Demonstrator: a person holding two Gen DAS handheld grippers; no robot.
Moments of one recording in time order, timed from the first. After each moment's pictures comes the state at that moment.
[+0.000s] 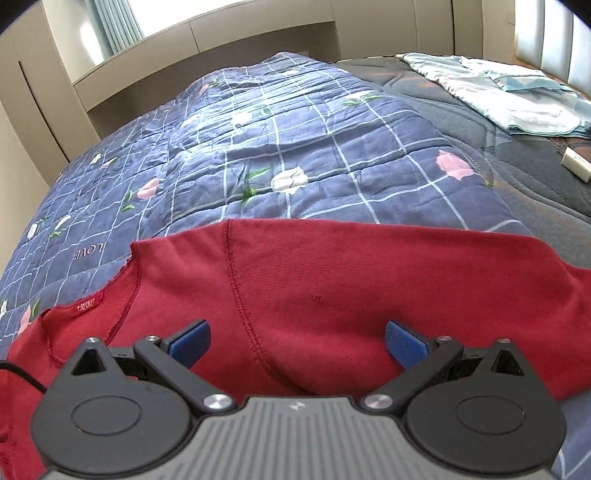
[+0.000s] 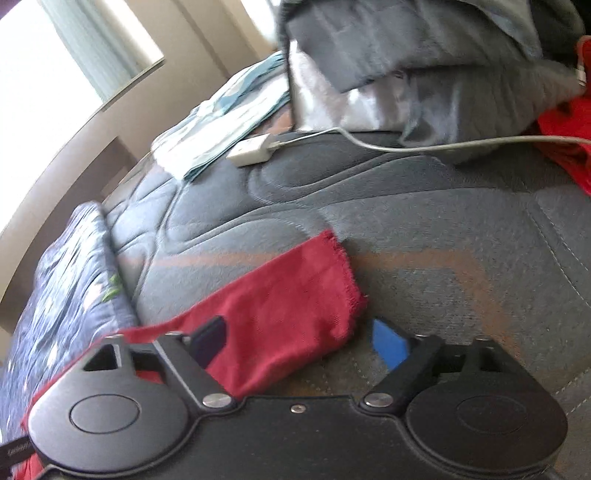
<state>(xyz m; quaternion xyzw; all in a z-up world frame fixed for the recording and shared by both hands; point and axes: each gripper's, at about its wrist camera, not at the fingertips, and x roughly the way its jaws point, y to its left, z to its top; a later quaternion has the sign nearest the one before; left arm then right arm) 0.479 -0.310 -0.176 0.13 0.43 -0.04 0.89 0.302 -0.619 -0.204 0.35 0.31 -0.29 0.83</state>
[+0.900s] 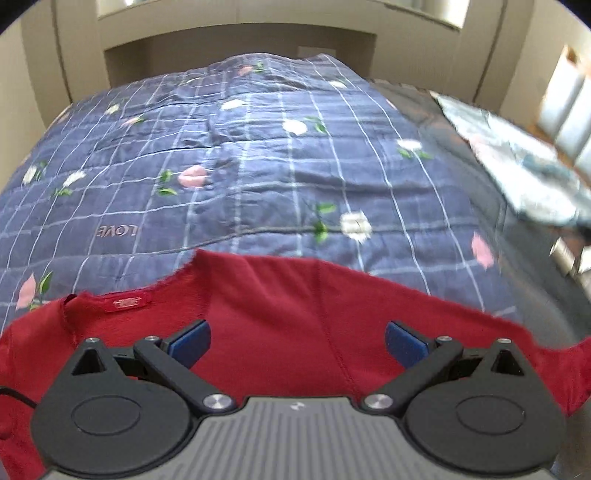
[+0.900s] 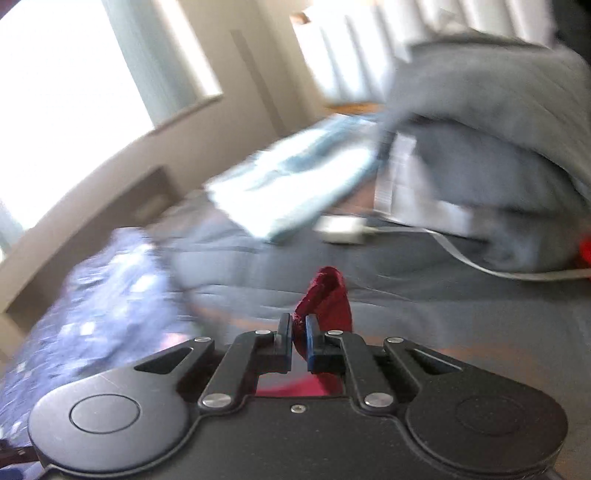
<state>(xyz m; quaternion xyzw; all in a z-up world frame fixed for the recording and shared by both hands) 0.521 -0.194 -0.105 -0.02 0.47 -0.06 0.88 0.370 -0.543 -0.095 0.26 0.25 -0.22 0.90</state>
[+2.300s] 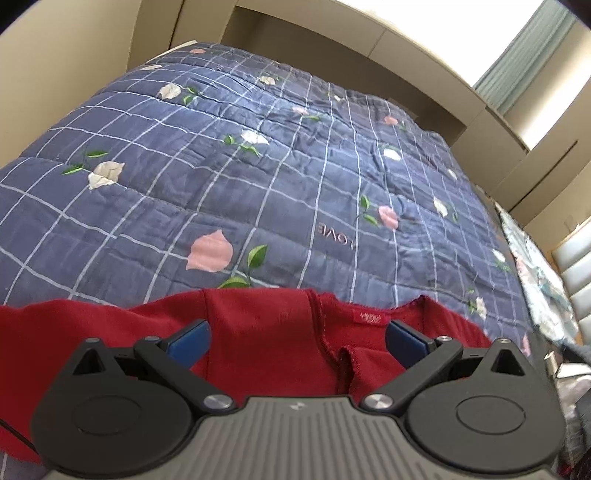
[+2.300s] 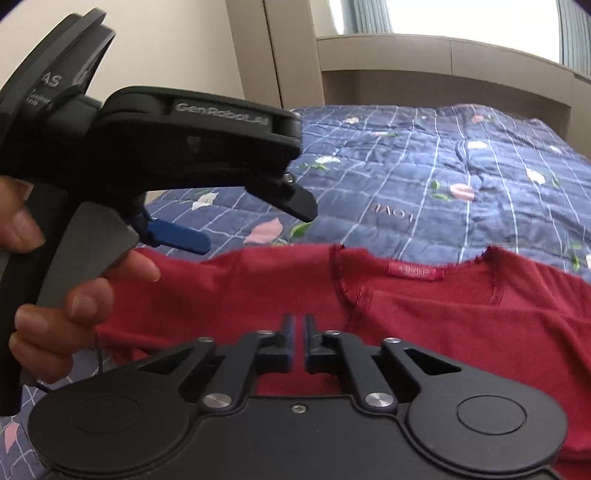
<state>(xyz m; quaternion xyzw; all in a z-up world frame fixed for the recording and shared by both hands) 0.496 0.110 -0.123 -0.20 0.44 -0.02 0.87 0.425 -0.072 -0.146 -0.01 0.37 0.25 0.89</state>
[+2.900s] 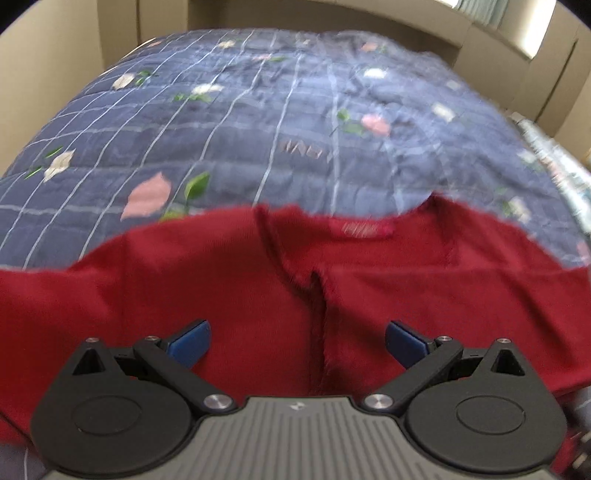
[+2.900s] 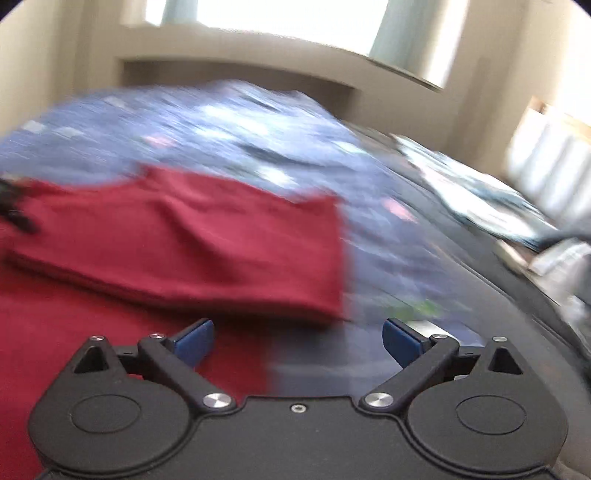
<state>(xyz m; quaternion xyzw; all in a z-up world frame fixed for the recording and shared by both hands) 0.496 0.009 -0.182 -0.06 0.50 0.01 0.87 0.361 -0.294 -0.185 -0.09 0.36 -0.11 0.92</state>
